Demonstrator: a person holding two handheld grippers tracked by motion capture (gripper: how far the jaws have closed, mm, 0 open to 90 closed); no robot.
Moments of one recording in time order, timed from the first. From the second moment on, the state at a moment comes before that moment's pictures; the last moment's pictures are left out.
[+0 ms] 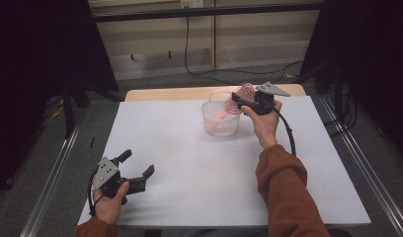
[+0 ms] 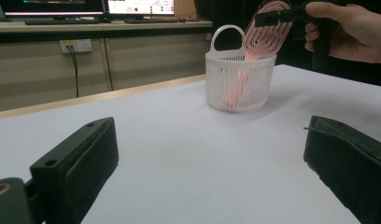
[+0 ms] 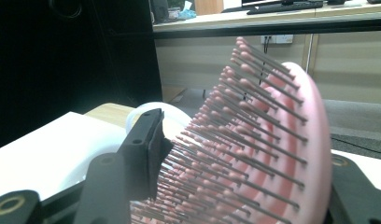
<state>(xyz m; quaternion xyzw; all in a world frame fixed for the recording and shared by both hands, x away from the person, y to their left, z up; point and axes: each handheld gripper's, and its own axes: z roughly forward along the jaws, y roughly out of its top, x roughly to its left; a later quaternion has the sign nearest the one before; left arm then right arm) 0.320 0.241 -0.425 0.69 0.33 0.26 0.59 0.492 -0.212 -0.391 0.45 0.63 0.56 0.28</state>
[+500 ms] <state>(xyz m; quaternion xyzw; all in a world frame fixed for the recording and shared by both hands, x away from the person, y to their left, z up) 0.320 0.242 -0.425 0.69 0.33 0.26 0.59 0.495 -0.215 -0.393 0.47 0.63 0.56 0.28</state>
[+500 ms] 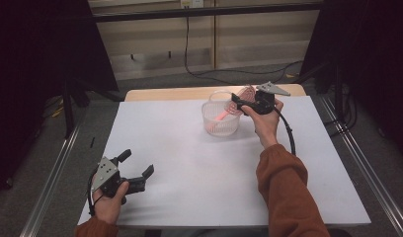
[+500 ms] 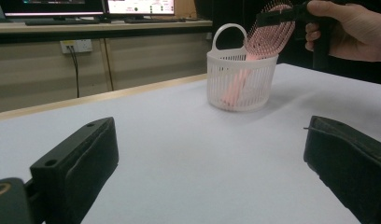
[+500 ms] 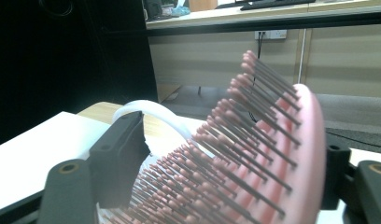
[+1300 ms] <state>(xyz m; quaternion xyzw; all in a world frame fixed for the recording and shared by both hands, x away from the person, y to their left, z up) 0.321 0.242 -0.425 0.69 0.33 0.26 0.59 0.495 -0.219 -0.391 0.46 0.63 0.55 0.29</state>
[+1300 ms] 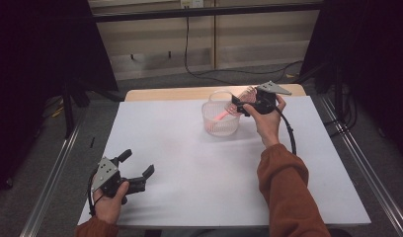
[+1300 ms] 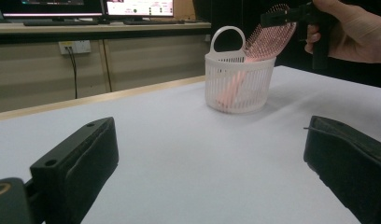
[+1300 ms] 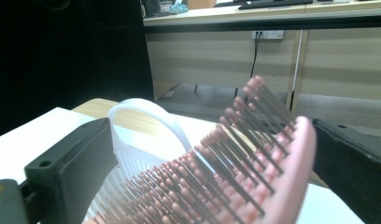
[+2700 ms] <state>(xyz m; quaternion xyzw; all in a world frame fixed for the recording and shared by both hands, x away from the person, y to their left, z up) 0.320 0.243 -0.425 0.68 0.33 0.26 0.59 0.478 -0.224 -0.364 0.44 0.62 0.56 0.32</state>
